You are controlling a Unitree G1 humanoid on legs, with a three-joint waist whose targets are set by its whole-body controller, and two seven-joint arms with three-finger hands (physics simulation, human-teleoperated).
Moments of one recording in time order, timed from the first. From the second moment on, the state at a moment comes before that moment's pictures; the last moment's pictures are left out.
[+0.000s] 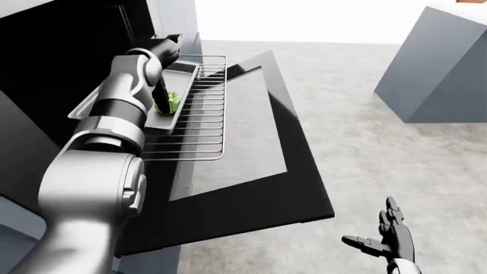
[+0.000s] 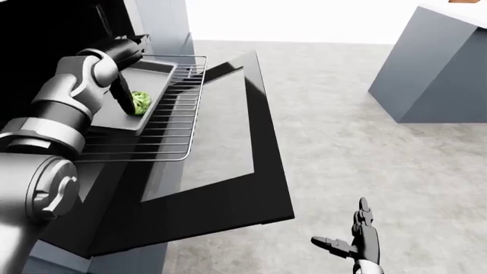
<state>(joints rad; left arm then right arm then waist) -1.47 0.42 -0.03 1.35 1.23 -0.05 -0.23 -0.20 -0.36 -0.27 1.35 0.27 -0.76 0.14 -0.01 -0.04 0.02</state>
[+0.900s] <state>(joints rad) -1.38 0.39 -0.03 1.38 1.32 -0.01 -0.16 -0.21 -0.36 -0.27 1.35 0.27 -0.76 0.14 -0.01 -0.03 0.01</state>
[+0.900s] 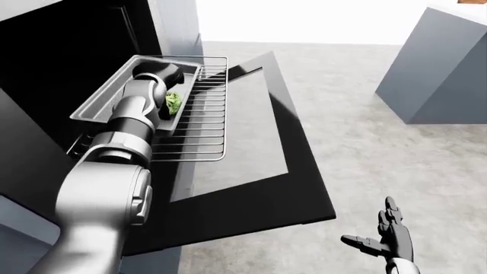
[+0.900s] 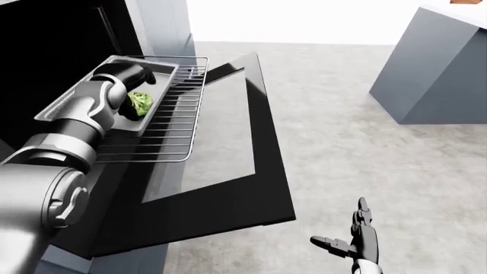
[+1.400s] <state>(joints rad) -1.34 0.36 -0.04 1.38 1.36 0.04 -0.12 -0.20 -0.36 -0.28 1.36 0.29 -0.76 0.15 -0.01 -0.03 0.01</state>
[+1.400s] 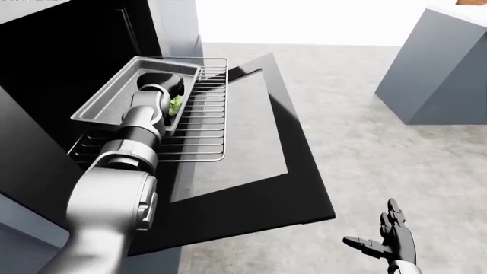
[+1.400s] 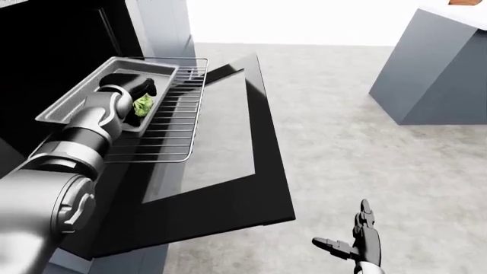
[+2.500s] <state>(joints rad) -1.47 0.41 -0.02 1.38 1.37 0.03 -0.02 -0.21 -0.36 -0.27 1.34 0.28 -0.76 0.14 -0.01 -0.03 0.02</state>
